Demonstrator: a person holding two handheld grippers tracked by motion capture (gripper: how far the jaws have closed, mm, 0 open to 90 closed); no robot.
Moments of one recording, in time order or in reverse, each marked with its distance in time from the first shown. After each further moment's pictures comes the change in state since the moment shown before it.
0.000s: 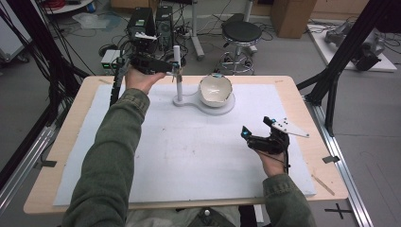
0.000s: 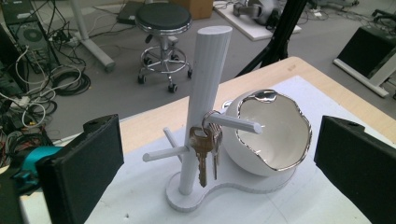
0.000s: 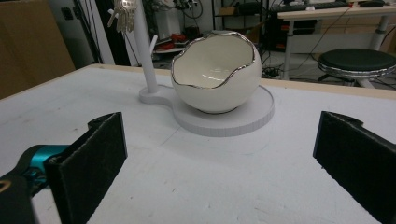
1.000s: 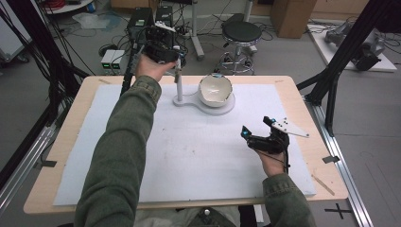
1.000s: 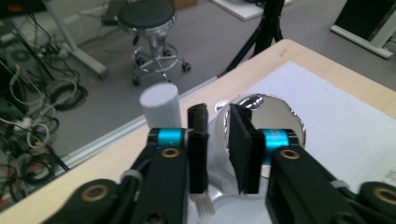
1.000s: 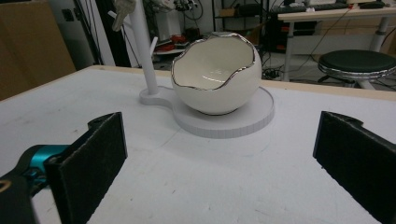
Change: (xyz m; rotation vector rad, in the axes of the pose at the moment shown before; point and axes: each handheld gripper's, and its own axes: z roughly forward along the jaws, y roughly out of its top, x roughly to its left) left arm -0.026 0.037 0.021 0.062 -0.009 0.176; right arm -0.001 0.000 0.001 -0.009 0.003 -0.004
